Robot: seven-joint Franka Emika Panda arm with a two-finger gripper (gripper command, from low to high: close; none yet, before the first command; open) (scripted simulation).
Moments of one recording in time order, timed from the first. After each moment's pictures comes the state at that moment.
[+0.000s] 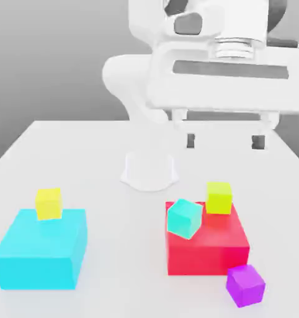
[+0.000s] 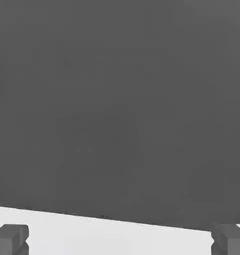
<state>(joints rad) 0.03 -0.16 0.20 -2.40 -0.11 2.55 0.95</state>
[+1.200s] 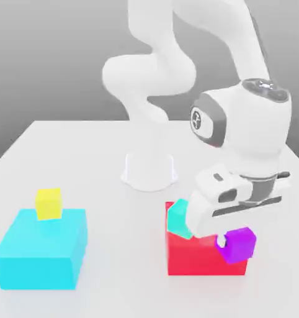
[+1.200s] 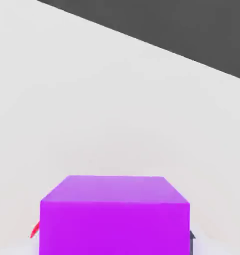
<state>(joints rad) 0.13 0.00 0.26 -2.61 -0.08 2.59 0.80</state>
